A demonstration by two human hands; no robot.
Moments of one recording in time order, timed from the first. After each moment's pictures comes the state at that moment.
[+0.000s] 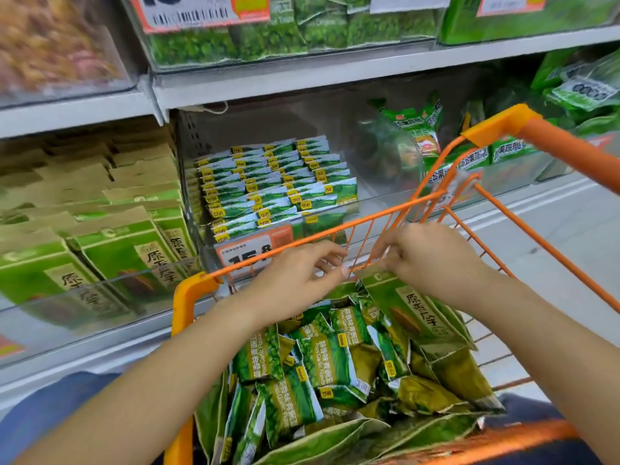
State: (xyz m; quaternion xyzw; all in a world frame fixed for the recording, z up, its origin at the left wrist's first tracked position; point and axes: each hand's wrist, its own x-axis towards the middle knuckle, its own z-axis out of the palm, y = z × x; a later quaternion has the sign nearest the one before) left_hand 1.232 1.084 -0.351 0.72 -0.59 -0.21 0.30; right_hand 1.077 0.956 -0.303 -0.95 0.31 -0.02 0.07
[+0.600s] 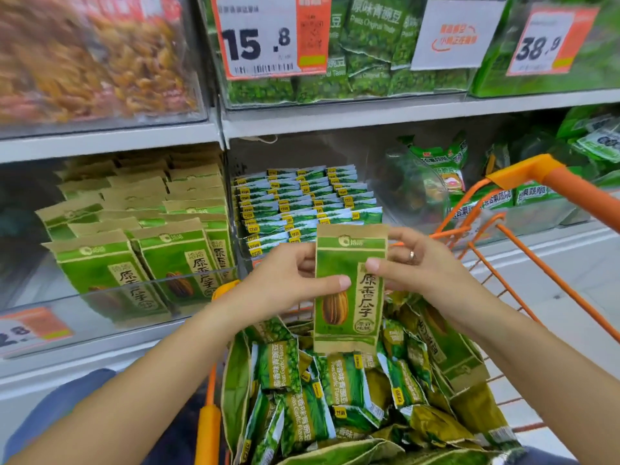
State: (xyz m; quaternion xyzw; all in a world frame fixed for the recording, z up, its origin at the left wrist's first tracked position) left_hand 1.247 1.116 -0.310 0.65 -0.44 -0.35 0.50; right_hand 1.092 0.982 -0.291 -0.70 0.22 -0.17 0.65
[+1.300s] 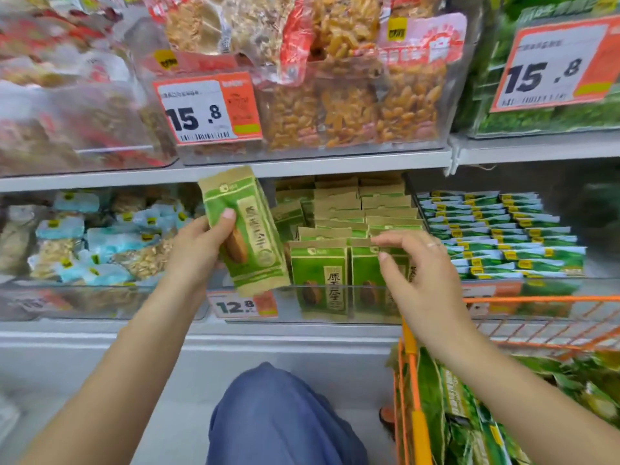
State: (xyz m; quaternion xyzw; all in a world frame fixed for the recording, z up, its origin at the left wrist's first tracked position) left_hand 1.417 1.357 -0.270 0.76 -0.07 -0.01 0.65; right_hand 1.260 1.141 -0.301 -0.86 0.09 -0.35 0.36
